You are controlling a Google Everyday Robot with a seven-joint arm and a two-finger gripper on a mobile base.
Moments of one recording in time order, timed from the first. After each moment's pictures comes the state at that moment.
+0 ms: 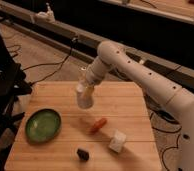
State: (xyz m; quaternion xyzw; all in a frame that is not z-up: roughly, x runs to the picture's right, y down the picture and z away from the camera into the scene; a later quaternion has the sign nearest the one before) arm -0.054 0.010 0.723 -0.33 -0.29 0.03 0.90
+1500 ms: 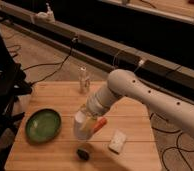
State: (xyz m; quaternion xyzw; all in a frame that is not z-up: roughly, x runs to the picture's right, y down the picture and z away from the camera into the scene) arm -0.053 0.133 0.627 -0.37 -0.34 0.06 0.86
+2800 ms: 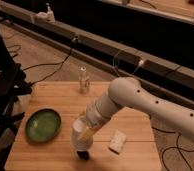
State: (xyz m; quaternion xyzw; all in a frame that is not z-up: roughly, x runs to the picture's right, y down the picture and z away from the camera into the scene) arm -0.053 0.163 0.581 -0.37 -0.33 0.09 0.86
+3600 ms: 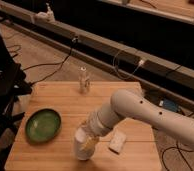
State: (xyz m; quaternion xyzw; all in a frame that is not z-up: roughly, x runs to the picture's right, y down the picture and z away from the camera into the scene) arm -0.044 0.193 0.586 -0.36 -0.33 0.07 0.87
